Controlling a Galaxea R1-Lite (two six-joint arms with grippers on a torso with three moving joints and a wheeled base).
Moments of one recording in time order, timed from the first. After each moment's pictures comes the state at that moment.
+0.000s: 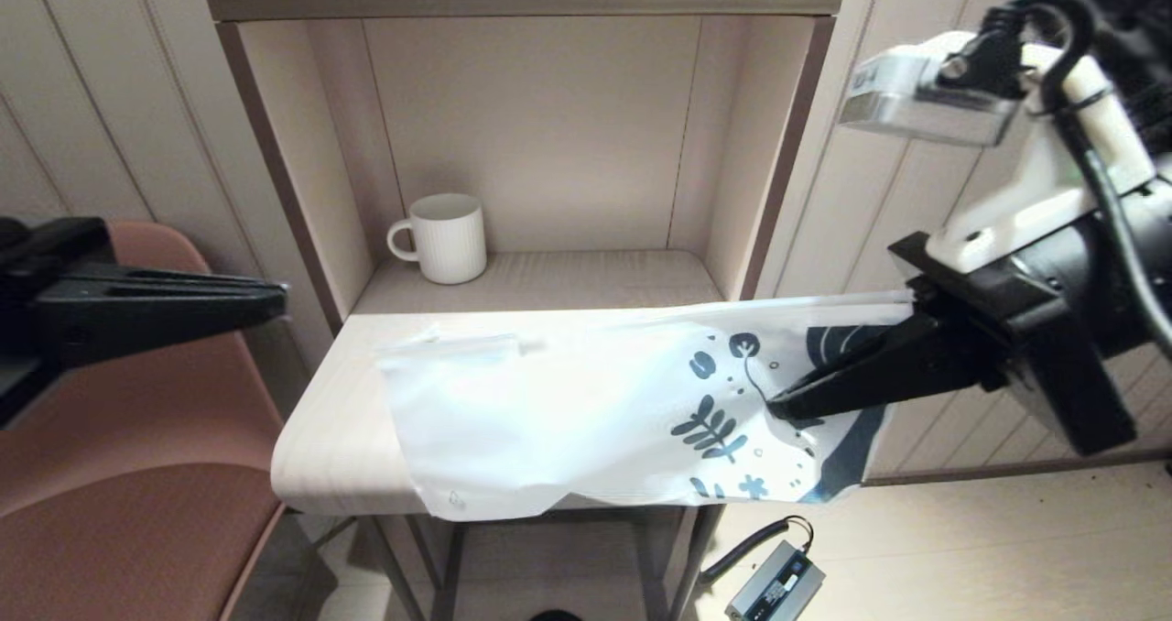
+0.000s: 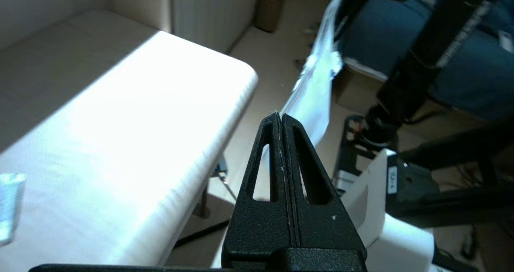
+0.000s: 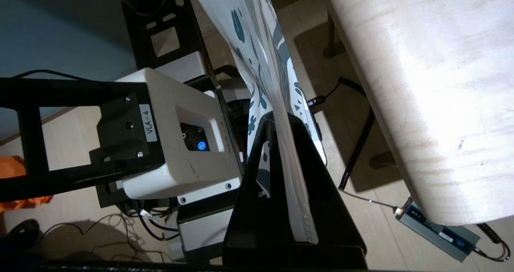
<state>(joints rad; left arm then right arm) -0.16 1.20 -1.01 0.08 -1.08 0.12 0.61 1.58 -1.80 1.00 0.58 -0.30</state>
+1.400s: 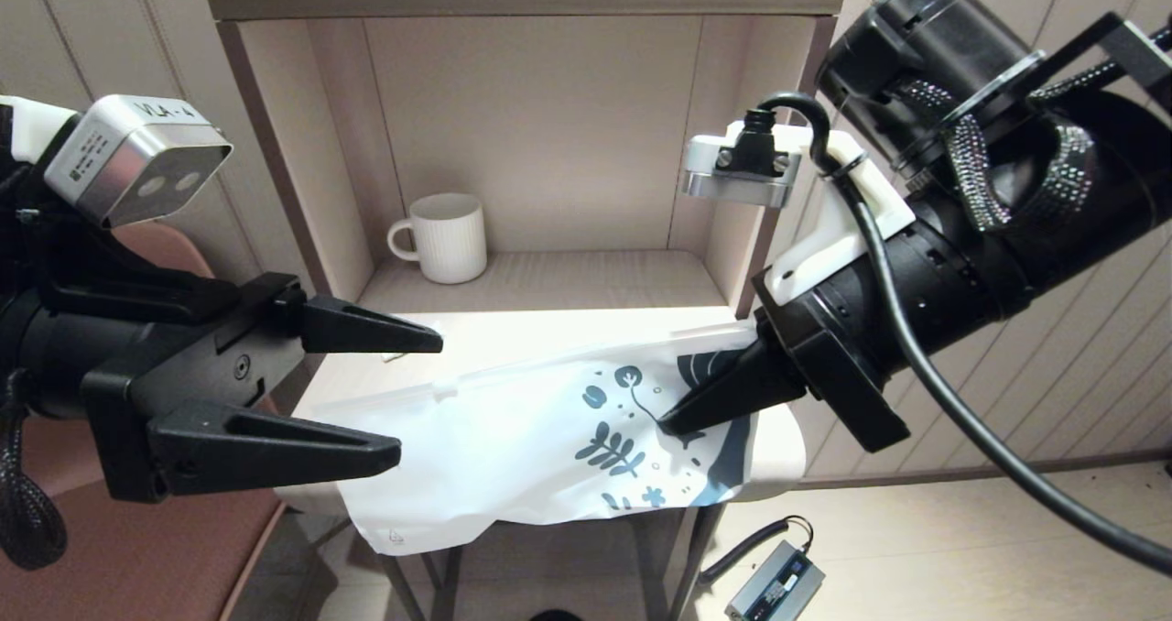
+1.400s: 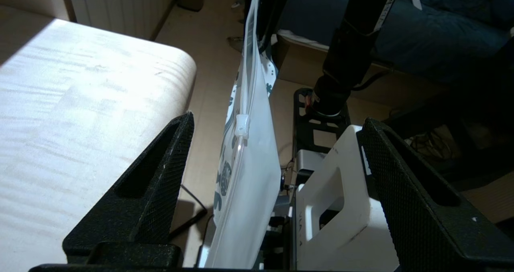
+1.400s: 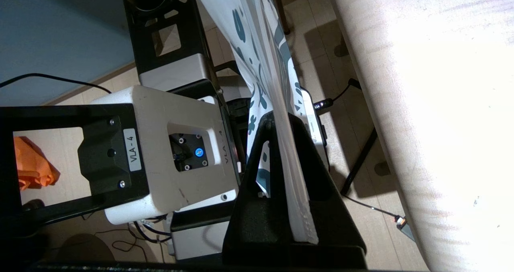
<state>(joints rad) -0.33 1.38 -1.02 0.08 -1.19 0.26 0.68 1.74 -1.89 0.99 0.58 -0.31</state>
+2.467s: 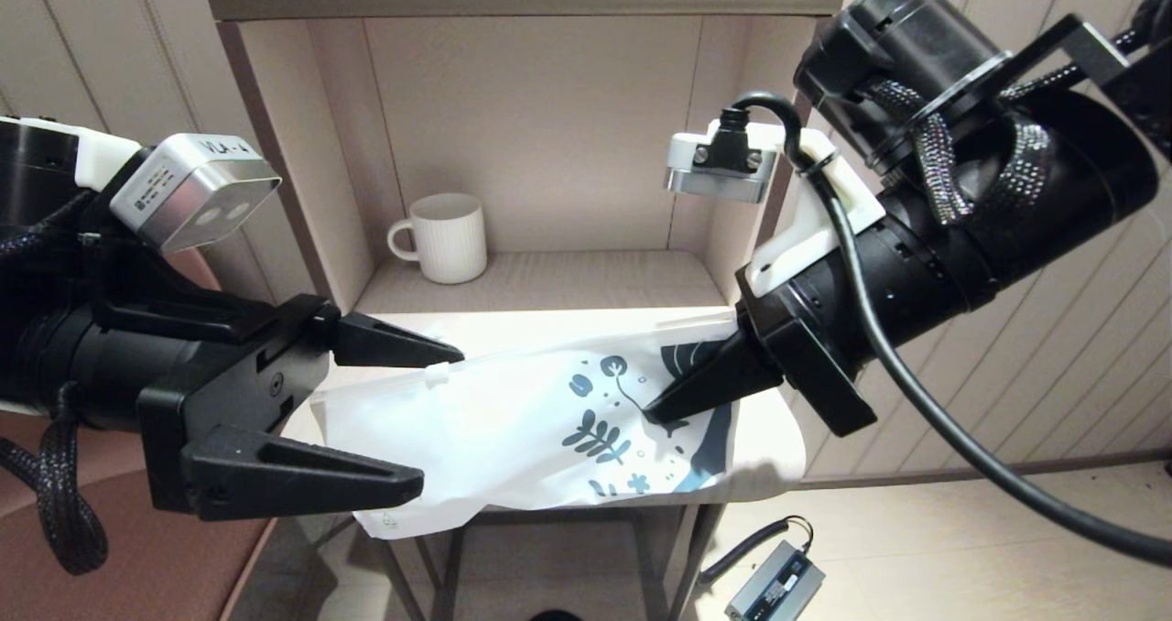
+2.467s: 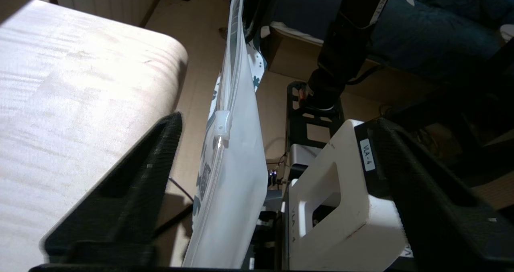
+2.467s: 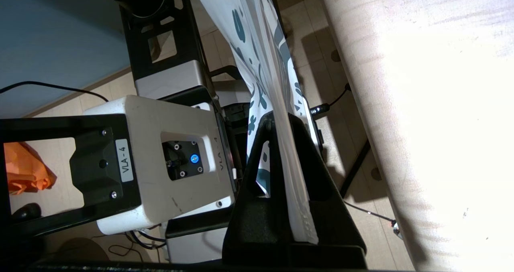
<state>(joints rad) -0.36 1.41 -1.00 0.08 -1.18 0.26 0.68 1.77 -1.93 0.99 0.58 -0.31</state>
